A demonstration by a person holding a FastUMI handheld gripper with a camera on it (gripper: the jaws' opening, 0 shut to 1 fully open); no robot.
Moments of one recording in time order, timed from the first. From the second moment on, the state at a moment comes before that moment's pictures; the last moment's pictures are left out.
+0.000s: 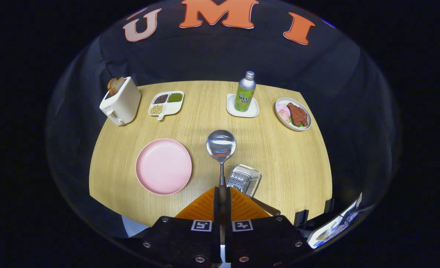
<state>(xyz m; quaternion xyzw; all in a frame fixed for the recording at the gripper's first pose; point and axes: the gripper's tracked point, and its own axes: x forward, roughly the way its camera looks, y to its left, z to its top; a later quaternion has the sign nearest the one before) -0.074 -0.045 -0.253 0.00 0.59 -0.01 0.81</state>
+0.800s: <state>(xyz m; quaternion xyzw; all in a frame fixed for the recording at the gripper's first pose) -0.126 -0.059 -0.271 0.11 0.75 0.01 0.65</state>
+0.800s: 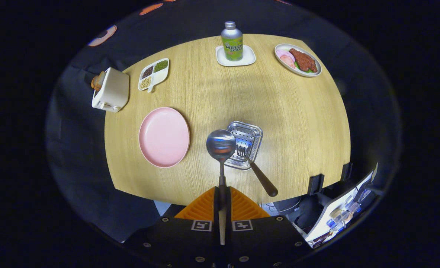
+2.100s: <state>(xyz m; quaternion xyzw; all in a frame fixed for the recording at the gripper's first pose) -0.042 -0.066 -0.290 0.12 0.61 -0.02 0.78</state>
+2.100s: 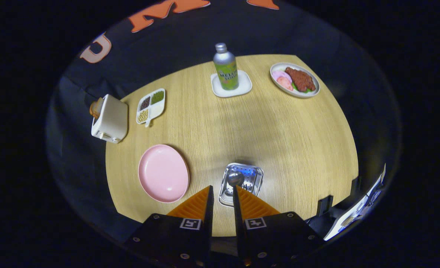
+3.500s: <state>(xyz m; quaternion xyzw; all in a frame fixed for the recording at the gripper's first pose) 0.046 -0.032 -0.003 0.00 0.00 0.01 1.00</state>
